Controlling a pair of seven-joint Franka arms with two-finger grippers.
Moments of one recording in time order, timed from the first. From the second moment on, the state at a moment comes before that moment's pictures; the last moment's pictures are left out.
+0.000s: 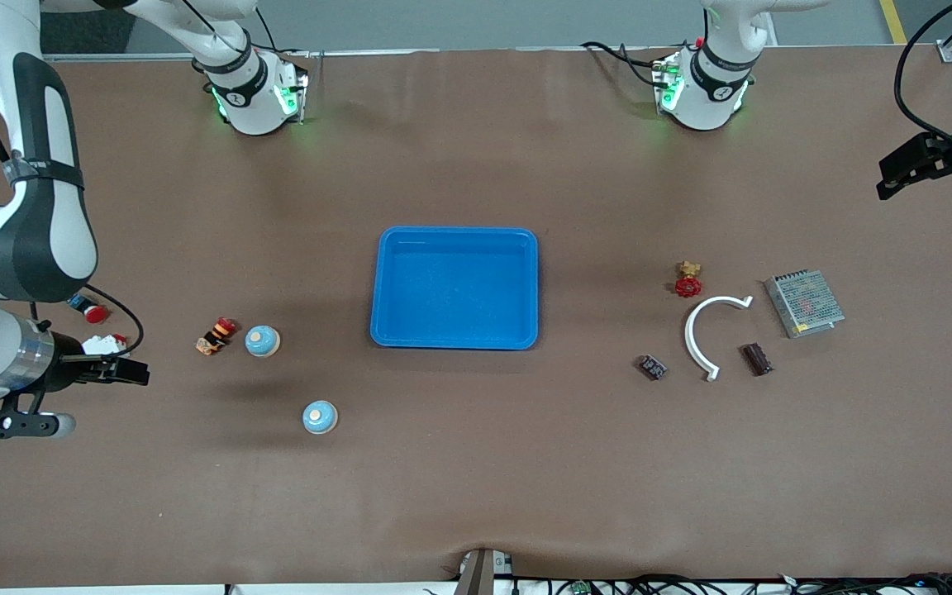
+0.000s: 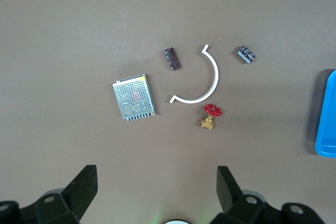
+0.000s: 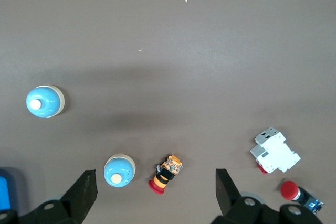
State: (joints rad) left arm 0.01 -0.05 -0.04 -1.55 0.05 1.47 -0.03; right arm -0.05 0.53 0.04 -1.29 -0.03 1.79 0.01
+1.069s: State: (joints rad) left arm 0.00 -0.06 -0.08 -1.55 0.05 1.46 -0.07; right arm -0.03 0.16 0.06 -1.39 -0.03 1.52 0.09
